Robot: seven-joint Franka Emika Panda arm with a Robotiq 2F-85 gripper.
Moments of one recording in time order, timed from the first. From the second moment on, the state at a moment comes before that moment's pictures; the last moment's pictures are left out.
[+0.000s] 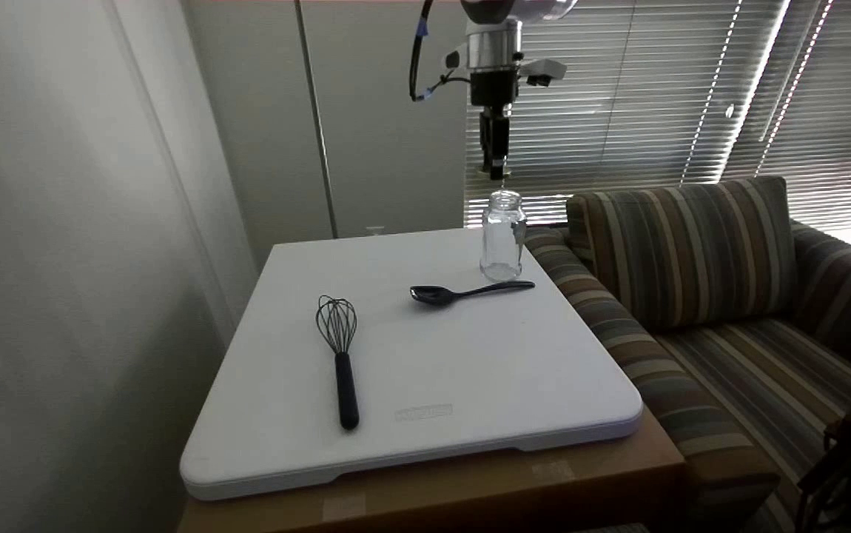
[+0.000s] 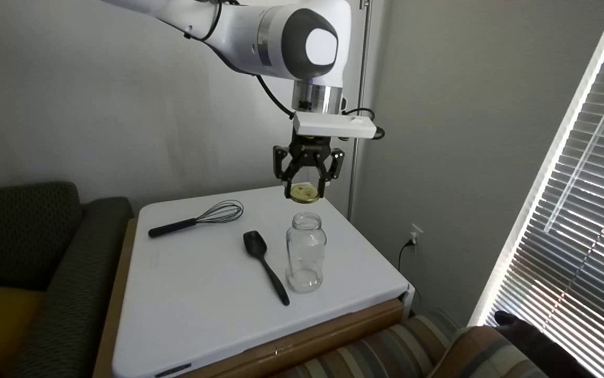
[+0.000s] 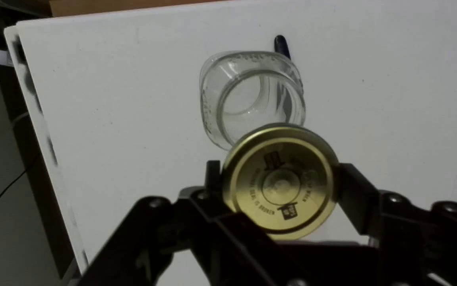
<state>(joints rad) -0.13 1.00 0.07 -0.90 -0.05 1.82 -0.97</state>
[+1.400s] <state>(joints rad) 0.03 0.97 0.21 -1.25 0.05 1.89 -0.80</state>
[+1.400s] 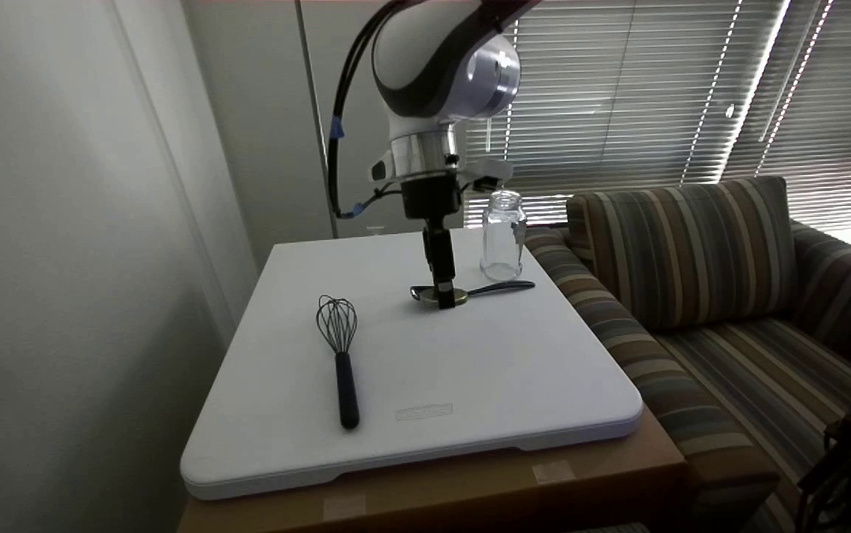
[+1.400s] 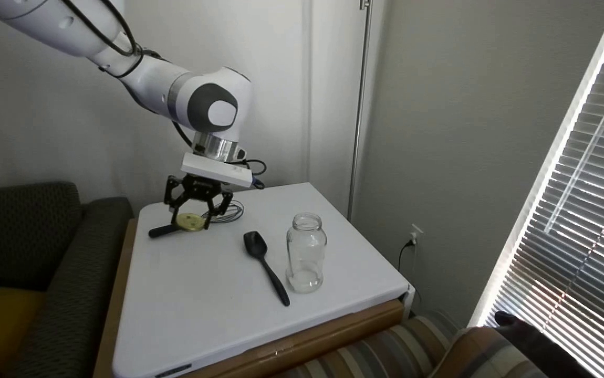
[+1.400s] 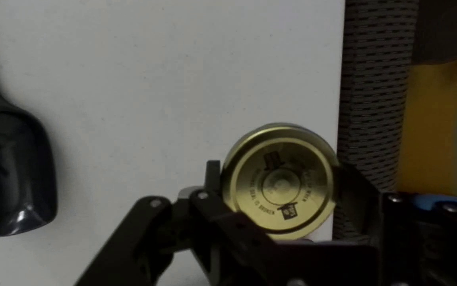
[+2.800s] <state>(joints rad) 0.12 0.97 0.13 -1.62 -0.19 2.64 -0.51</state>
